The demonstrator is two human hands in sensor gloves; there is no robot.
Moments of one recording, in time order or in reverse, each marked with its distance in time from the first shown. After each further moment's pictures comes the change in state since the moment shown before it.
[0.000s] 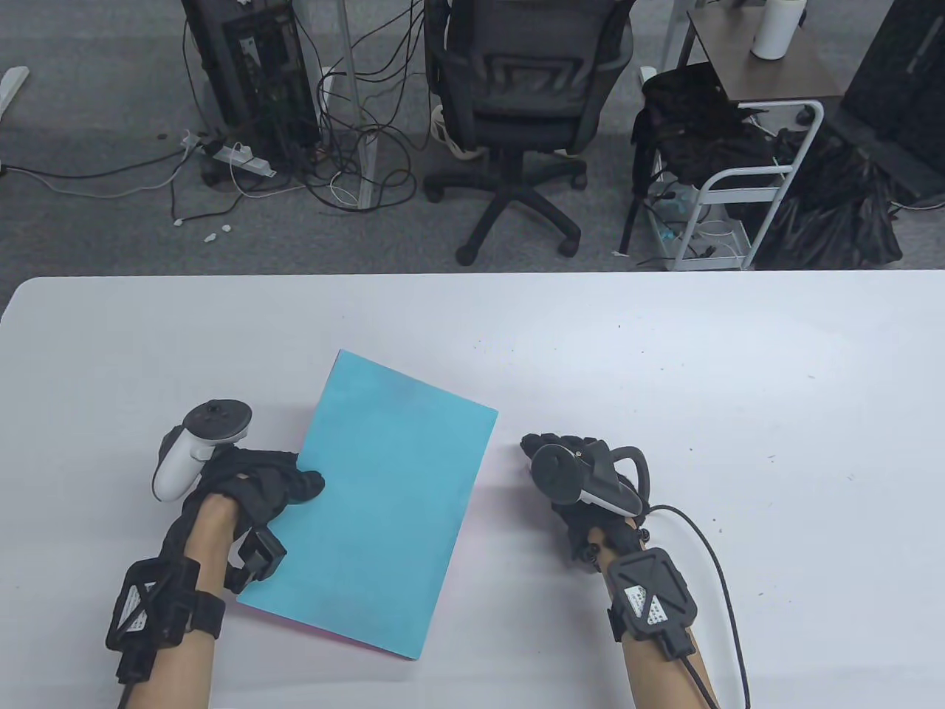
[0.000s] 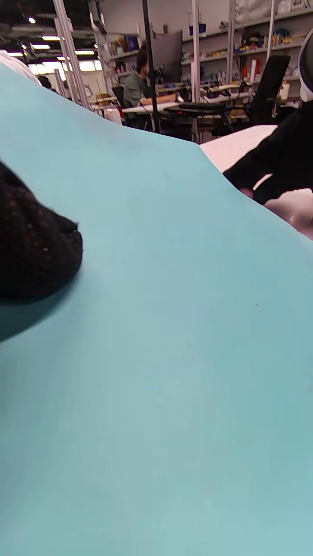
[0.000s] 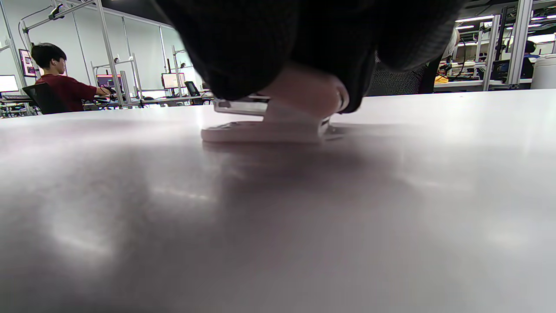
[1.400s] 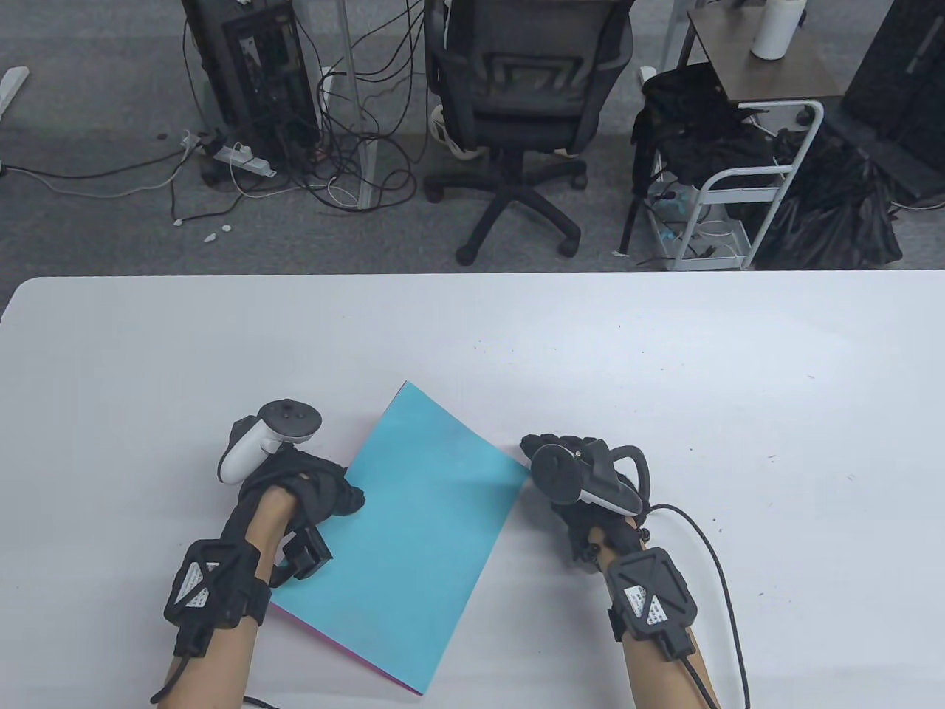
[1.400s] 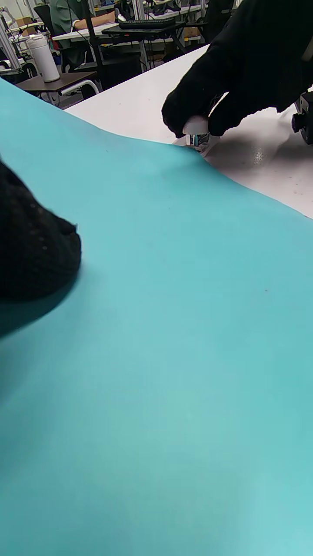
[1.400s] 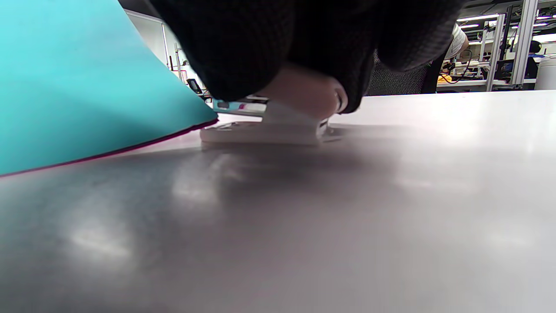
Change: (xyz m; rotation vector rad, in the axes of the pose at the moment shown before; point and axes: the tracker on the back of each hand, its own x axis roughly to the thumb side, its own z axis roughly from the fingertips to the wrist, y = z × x) left_hand 0.017 -0.035 -0.037 -0.084 0.129 -0.174; right_hand 0.000 0.000 0.000 0.009 -0.009 0.007
